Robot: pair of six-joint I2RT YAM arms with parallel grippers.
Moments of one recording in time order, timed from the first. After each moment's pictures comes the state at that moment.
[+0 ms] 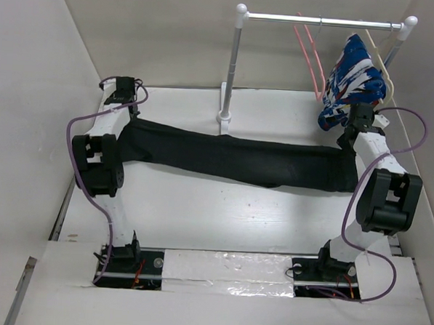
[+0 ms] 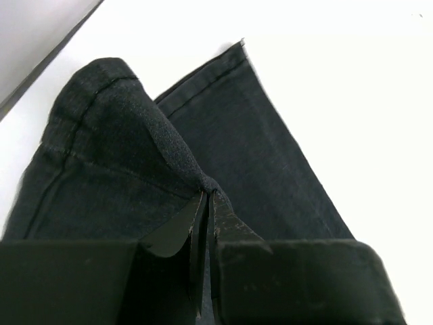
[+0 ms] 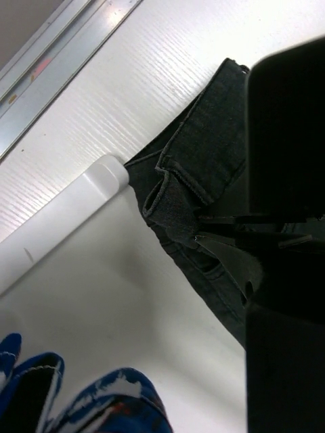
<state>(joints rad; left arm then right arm) 0.08 1.92 1.52 -0.46 -0.42 -0.55 -0.17 1.66 1.26 -0.52 0.40 0.63</state>
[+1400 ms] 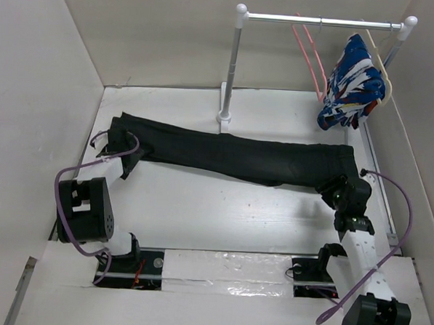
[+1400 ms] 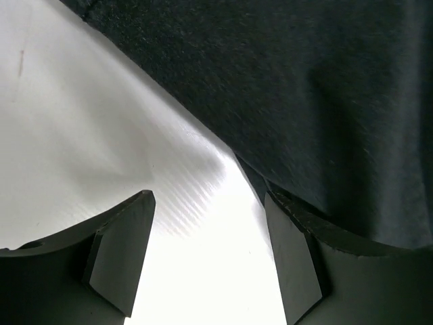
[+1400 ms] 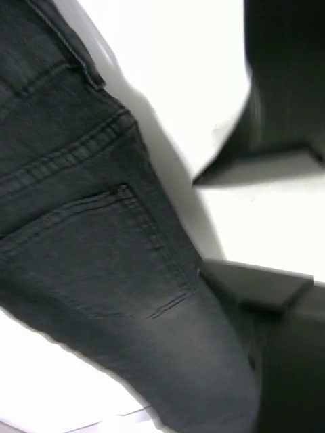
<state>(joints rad) 0.13 1.44 0.75 -0.23 -0.21 -0.87 -0.16 0.70 0.30 -0.13 -0.01 0.70</state>
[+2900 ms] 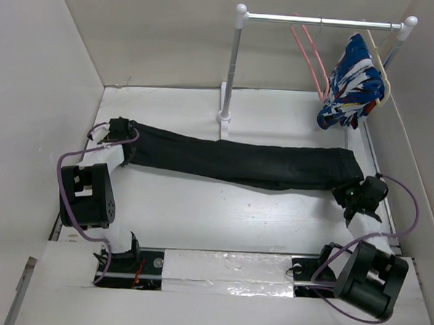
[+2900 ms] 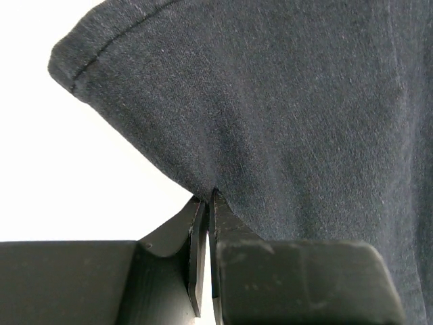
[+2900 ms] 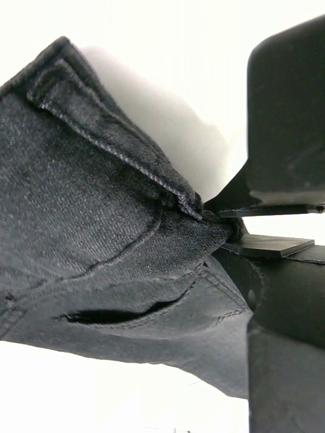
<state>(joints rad) 0.12 1.60 0.91 -0.31 -0.39 -0.87 -0.45 1.06 0.32 0.12 -0.26 0.73</state>
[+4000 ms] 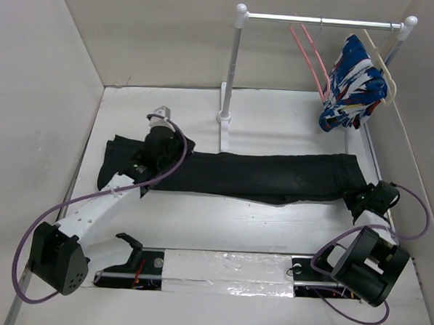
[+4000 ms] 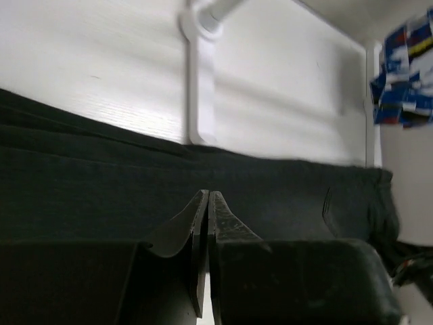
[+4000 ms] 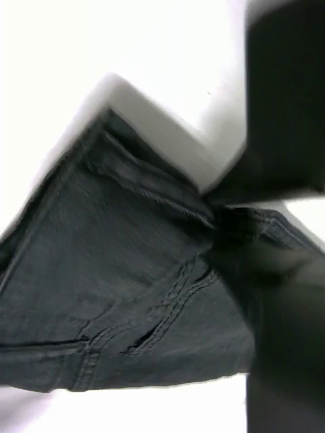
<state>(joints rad) -0.45 1.09 0.81 -0.15 -0.13 -0.76 -0.63 1.11 0.32 0.07 -0.25 0.71</state>
